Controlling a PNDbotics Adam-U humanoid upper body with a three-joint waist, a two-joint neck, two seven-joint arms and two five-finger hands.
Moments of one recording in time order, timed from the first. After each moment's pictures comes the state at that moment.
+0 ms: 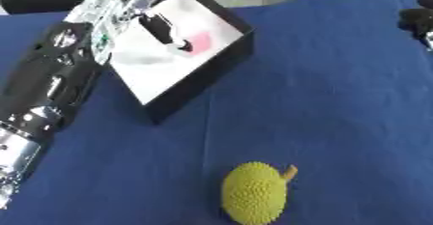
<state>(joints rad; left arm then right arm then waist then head) -1.36 0.23 -0.10 -0.80 -1.23 -0.16 -0.21 -0.40 -0.58 -0.03 -1.88 -0.28 0.09 -0.02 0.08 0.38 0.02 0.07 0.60</state>
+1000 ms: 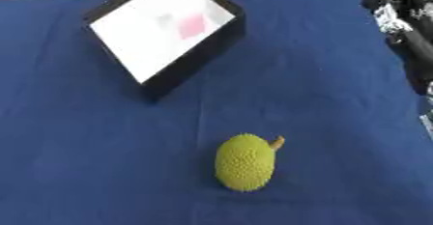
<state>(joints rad) -0.92 0.73 -0.05 -1.72 -0.40 0.13 0.02 -0.24 -0.64 -0.10 -1.90 -0.27 0.04 -0.09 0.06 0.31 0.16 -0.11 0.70</state>
